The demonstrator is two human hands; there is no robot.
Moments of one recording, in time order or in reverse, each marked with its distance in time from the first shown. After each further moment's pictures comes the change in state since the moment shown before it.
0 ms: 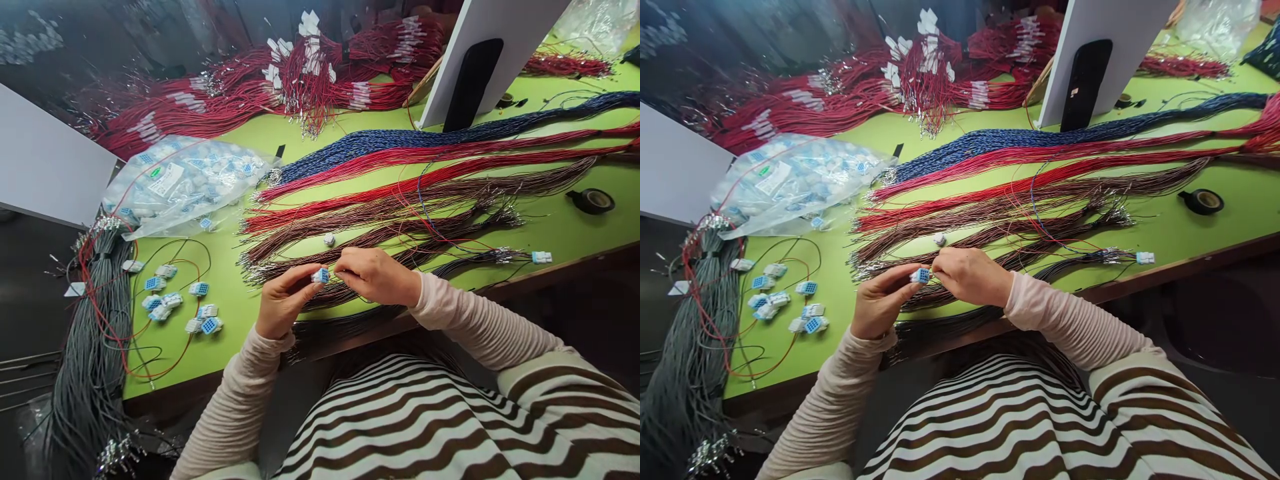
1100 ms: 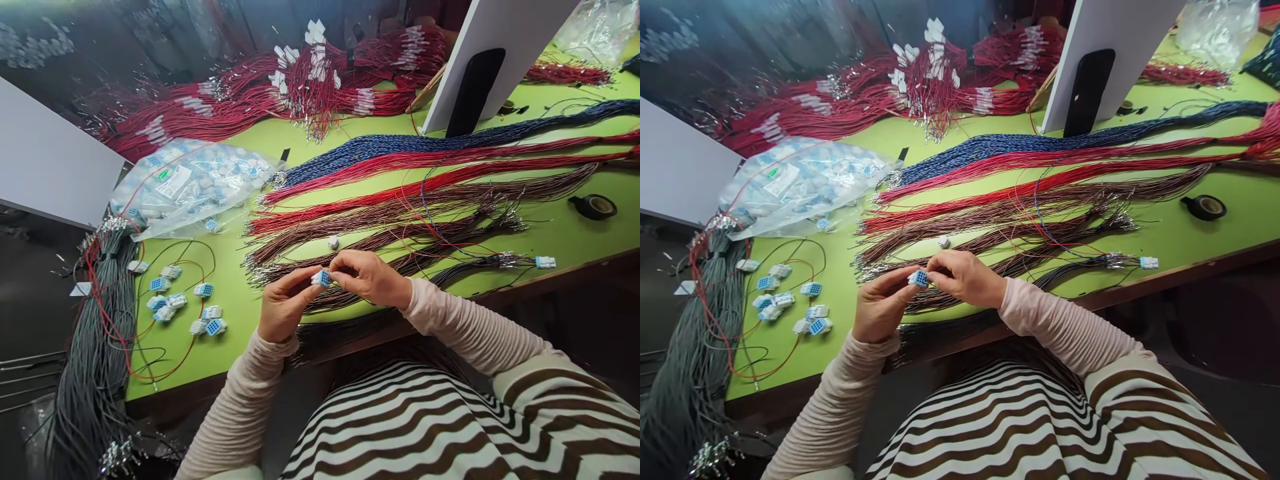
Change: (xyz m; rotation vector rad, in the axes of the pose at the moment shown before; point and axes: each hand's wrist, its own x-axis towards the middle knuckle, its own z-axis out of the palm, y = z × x) left_hand -0.001 -0.003 0.002 -0.326 0.066 -0.060; right_hand 0.011 -0.002 0.017 0.428 0.161 0.102
